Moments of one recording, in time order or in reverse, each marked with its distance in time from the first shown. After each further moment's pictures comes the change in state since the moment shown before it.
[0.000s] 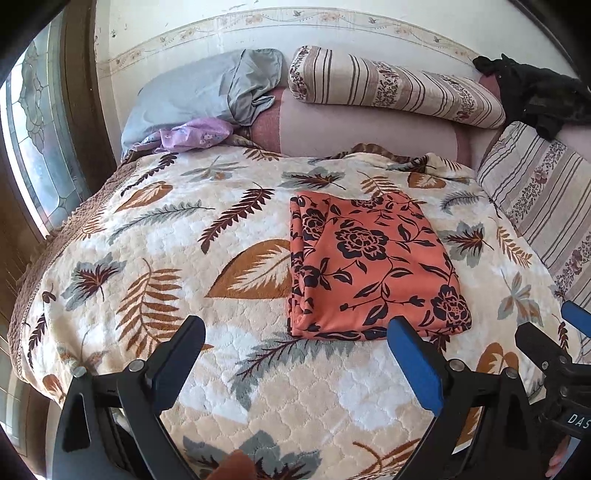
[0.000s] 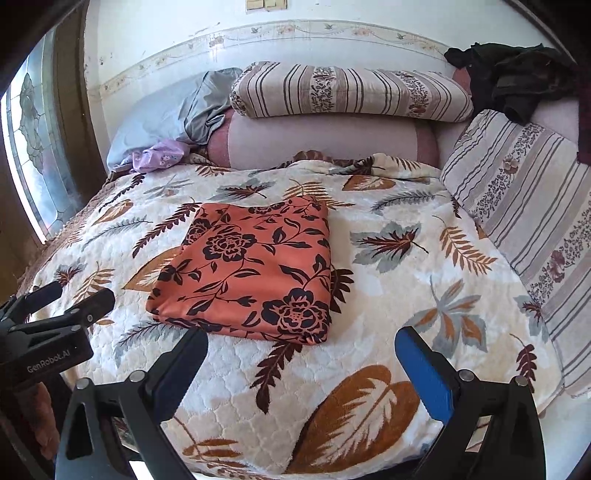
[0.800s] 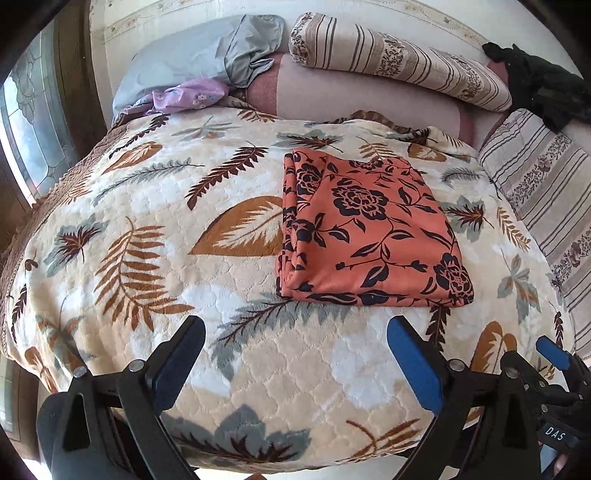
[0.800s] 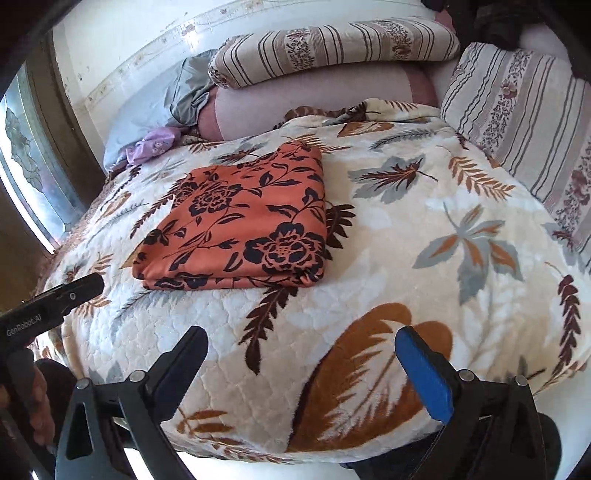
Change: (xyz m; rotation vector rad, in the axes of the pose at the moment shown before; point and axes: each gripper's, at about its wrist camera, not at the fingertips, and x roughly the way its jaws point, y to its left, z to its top) left arm 0.019 -0.001 -0.022 -0.035 0.114 -0.027; right arm 0.031 -0.032 -0.054 0.126 0.092 0.074
